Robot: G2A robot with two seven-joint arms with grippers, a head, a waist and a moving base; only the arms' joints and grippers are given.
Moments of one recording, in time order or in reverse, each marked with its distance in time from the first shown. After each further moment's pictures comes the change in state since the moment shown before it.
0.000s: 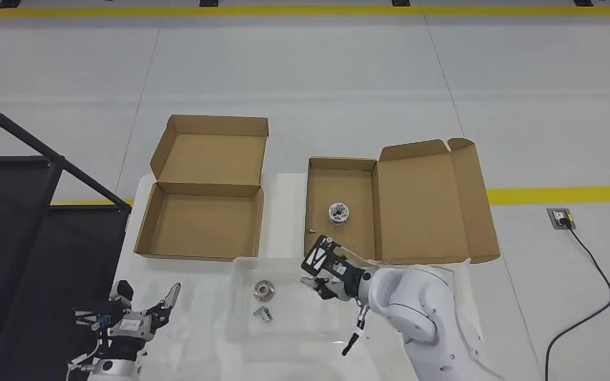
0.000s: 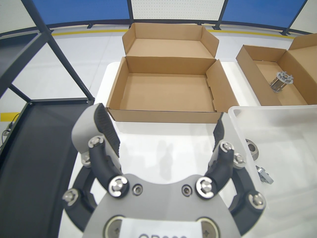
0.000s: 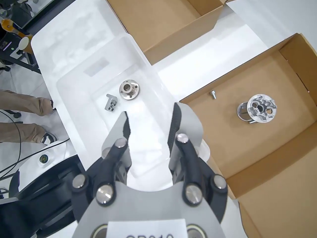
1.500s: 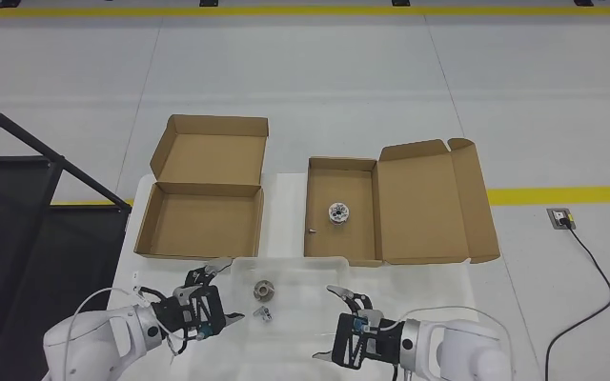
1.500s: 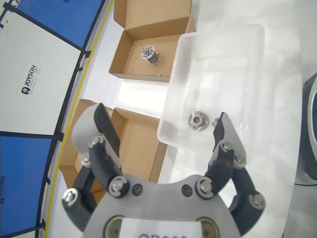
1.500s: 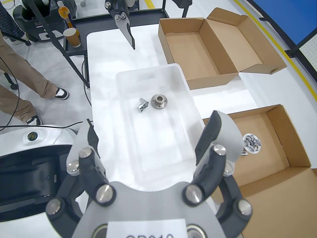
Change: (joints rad) left arm -0.332 0.132 0.065 -0.187 0.791 -0.923 0.038; right arm -0.343 0.093 0.154 -0.339 -0.163 -0.438 -0.371
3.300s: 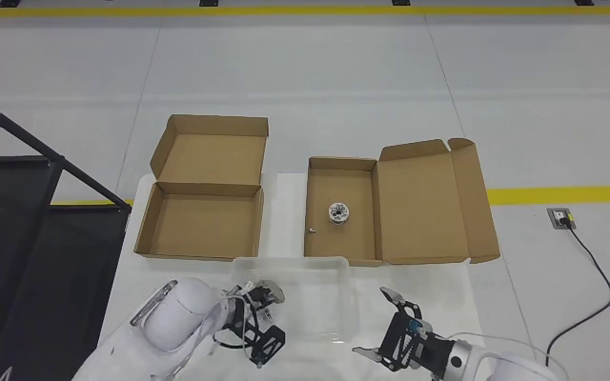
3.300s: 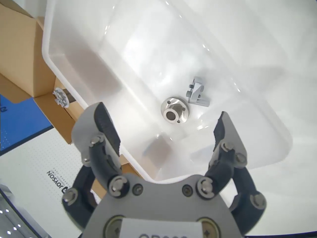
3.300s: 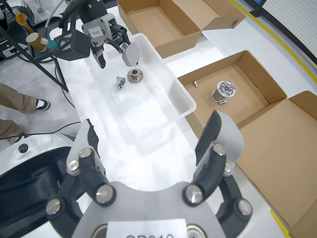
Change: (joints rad) left arm -0.521 0.178 0.799 0.301 0.885 0.064 0.383; right arm -0.233 0.045 0.216 -0.108 -0.026 0.123 -0.102
